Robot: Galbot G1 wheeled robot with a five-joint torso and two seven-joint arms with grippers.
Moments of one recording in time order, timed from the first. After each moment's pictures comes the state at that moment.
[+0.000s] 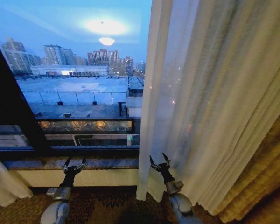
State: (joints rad) left arm 1.35 -1.29 -0.76 -1.67 -0.51 -0.31 0.23; right arm -1.22 1.41 0.43 1.58 0.22 0.38 -0.18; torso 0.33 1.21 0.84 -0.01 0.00
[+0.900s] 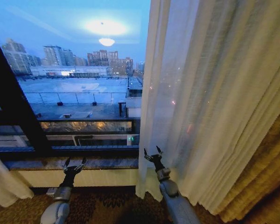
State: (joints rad) left arm 1.35 -1.29 -0.76 -1.67 -0.51 -0.31 0.23; right arm -0.93 1.45 0.29 1.31 0.16 0.35 -0.01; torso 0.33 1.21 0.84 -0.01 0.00
